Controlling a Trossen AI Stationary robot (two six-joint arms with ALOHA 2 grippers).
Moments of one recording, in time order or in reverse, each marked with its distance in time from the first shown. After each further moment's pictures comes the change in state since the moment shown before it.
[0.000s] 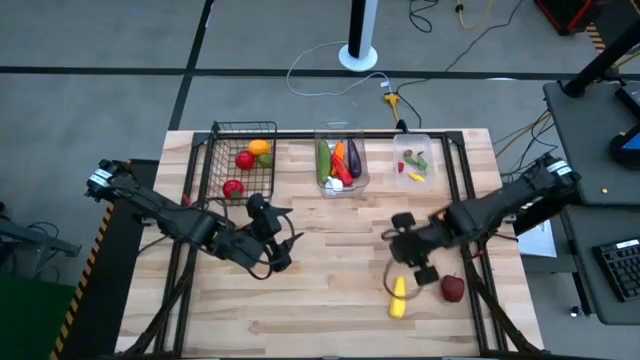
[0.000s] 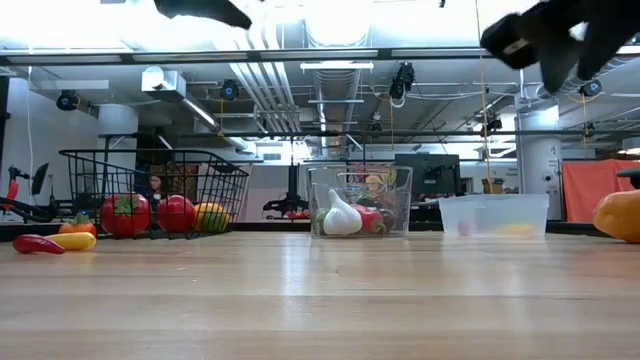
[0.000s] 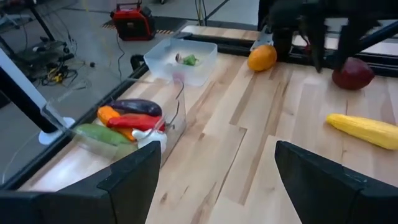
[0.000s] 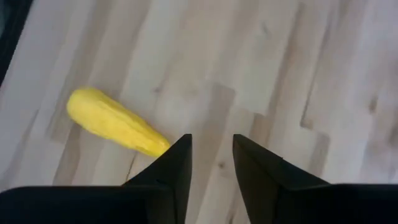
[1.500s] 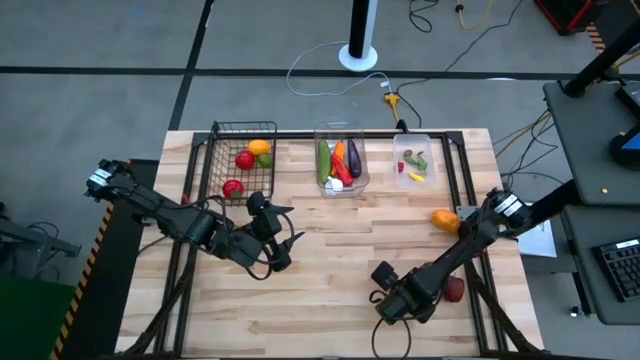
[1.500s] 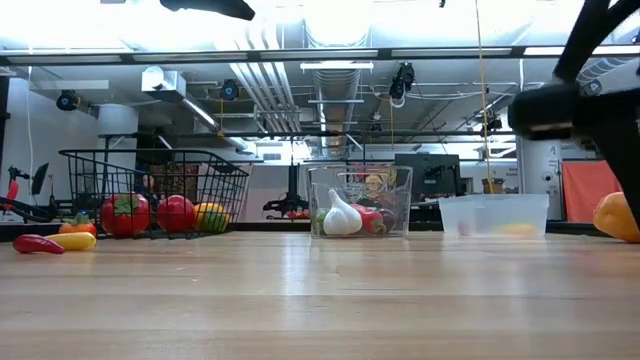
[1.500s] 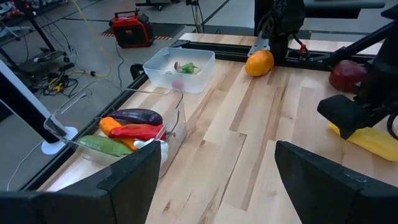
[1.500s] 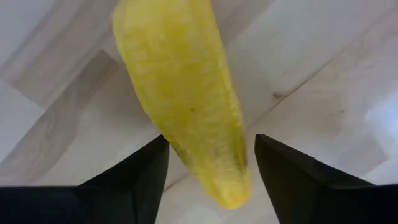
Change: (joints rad) left arm 0.000 0.000 0.030 -0.003 0.001 0.056; right arm 0.262 0.567 0.145 0.036 0.018 -0.256
